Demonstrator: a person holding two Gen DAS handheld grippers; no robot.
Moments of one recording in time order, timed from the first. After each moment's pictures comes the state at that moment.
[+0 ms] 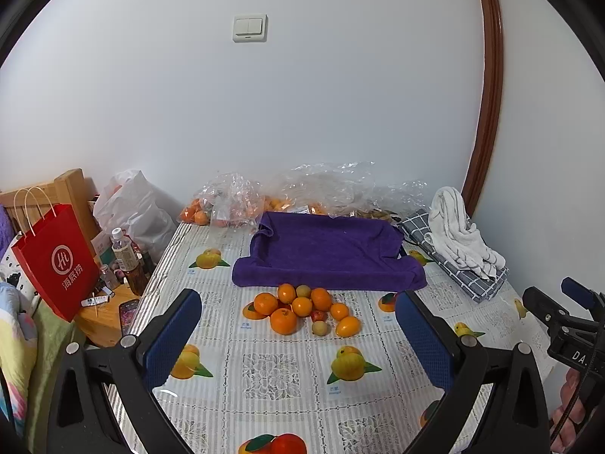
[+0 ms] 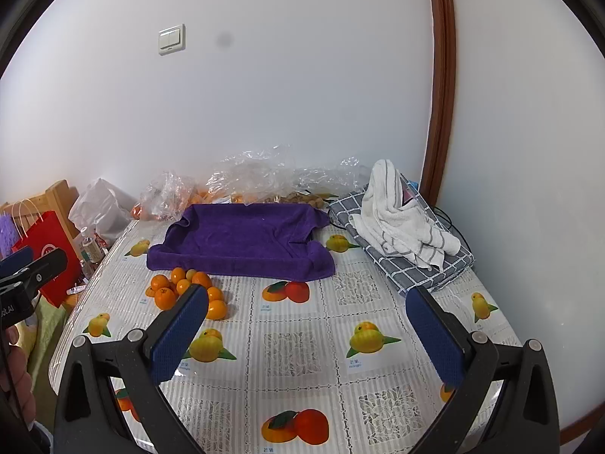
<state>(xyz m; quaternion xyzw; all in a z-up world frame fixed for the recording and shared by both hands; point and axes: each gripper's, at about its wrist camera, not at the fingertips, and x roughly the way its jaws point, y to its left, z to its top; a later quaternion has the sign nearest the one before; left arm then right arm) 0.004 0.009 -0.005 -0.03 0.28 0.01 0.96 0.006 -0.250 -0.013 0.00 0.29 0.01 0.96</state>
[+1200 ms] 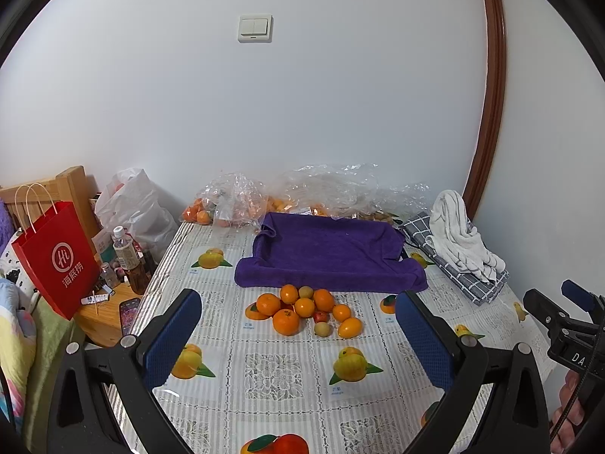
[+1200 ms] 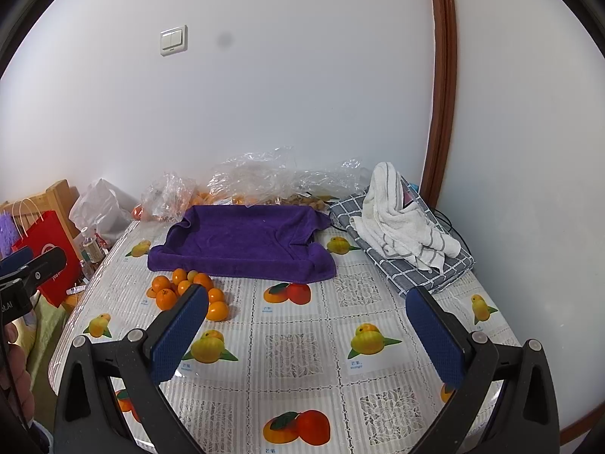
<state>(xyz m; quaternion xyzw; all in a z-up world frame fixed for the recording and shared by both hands) 0.002 0.014 -0.006 -0.03 0.27 0.00 0.96 0.006 -0.248 -0.011 0.00 0.29 0.01 0.96</state>
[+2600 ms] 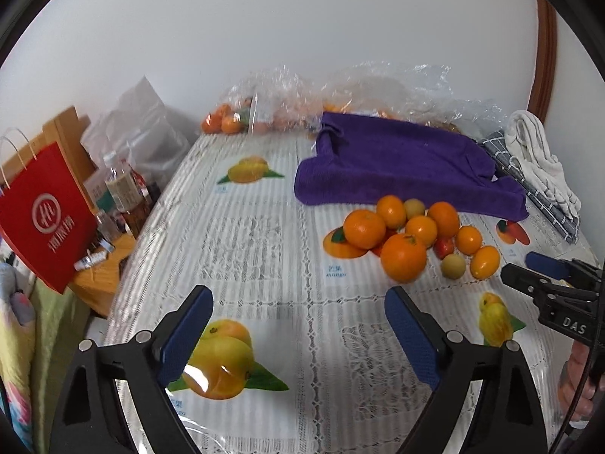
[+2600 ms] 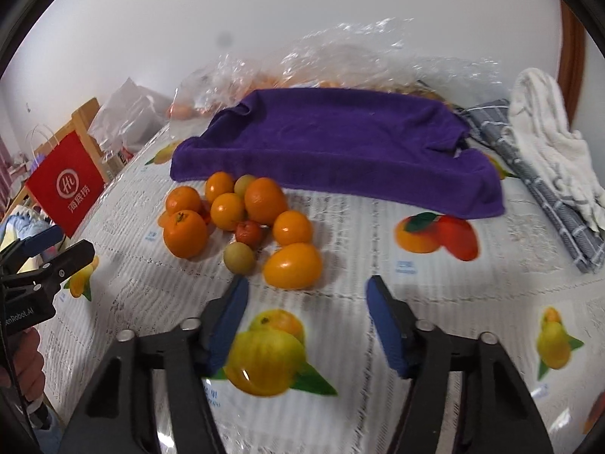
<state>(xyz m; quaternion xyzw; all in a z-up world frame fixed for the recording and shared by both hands) 0.095 0.107 -0.165 -0.02 0.38 0.03 0.92 0.139 -0.134 -0.190 -0.02 0.43 0.15 0.89</state>
